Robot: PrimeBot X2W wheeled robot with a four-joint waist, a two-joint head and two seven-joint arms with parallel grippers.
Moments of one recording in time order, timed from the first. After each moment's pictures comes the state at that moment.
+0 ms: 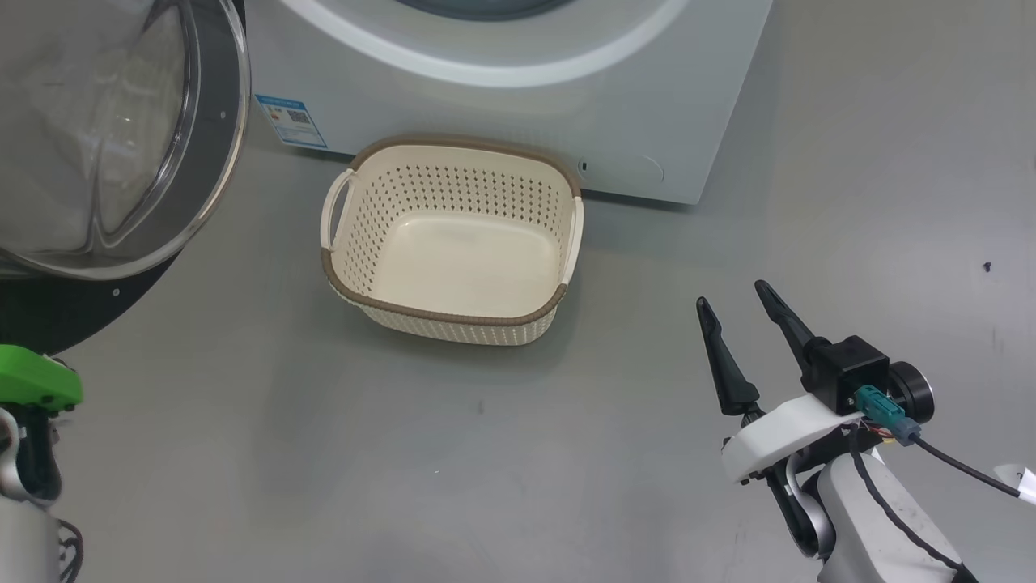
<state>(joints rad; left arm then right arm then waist) -0.50 0.27 0.13 0.66 -0.54 -0.10 -0.23 -0.24 -0.11 0.32 0.33 0.27 0.02 -0.24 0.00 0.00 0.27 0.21</state>
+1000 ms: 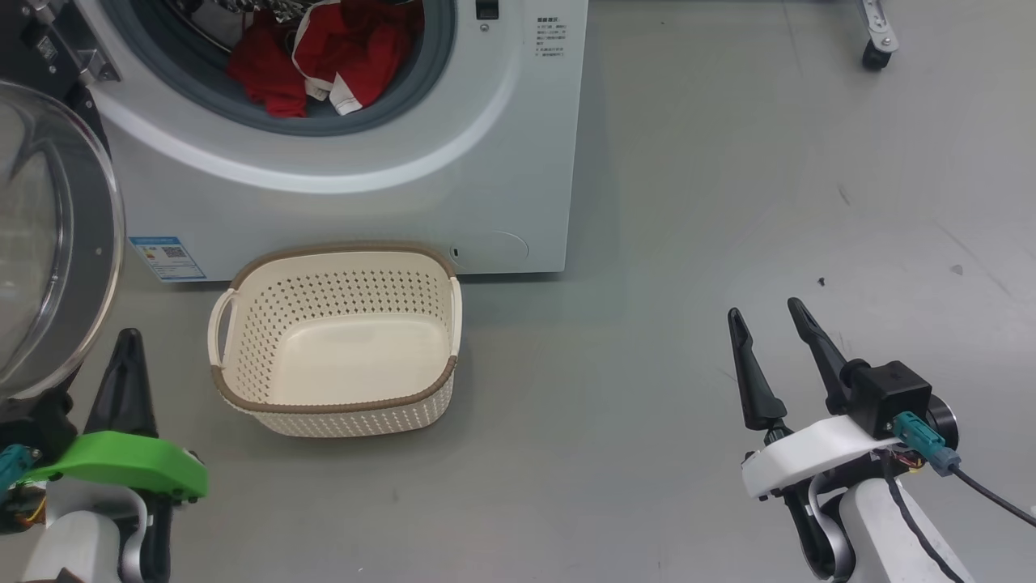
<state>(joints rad) -0.26 0.18 -0.02 0.47 -0.50 -0.12 -0.25 -0.15 -0.09 0.24 0.25 0.31 0.01 -0.25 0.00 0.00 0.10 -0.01</state>
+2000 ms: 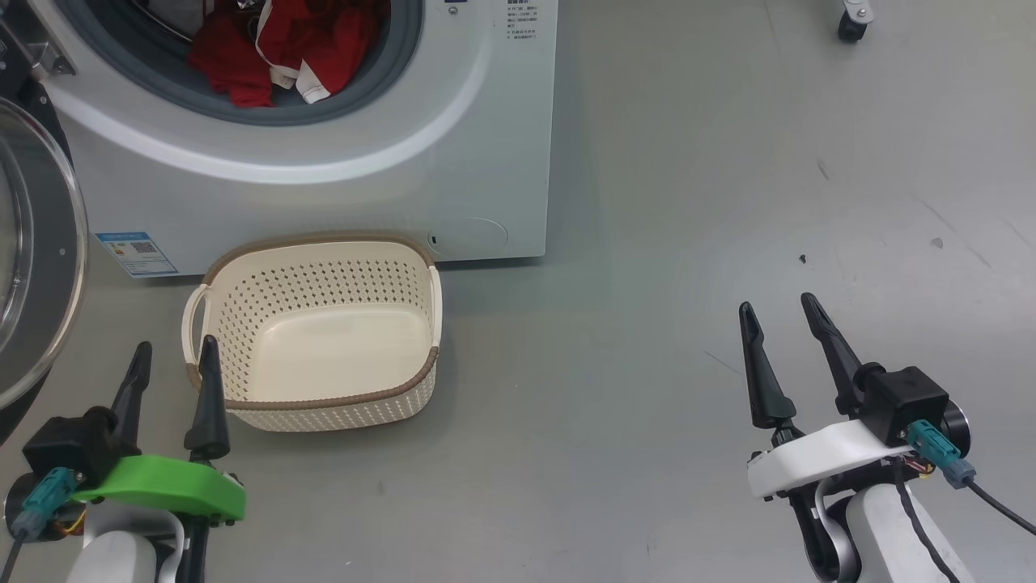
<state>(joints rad) -0.17 0.15 -0.05 0.33 -0.45 -0.12 -0.25 -0.11 -0.07 0.21 0.17 0.29 0.01 -0.25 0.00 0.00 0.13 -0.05</state>
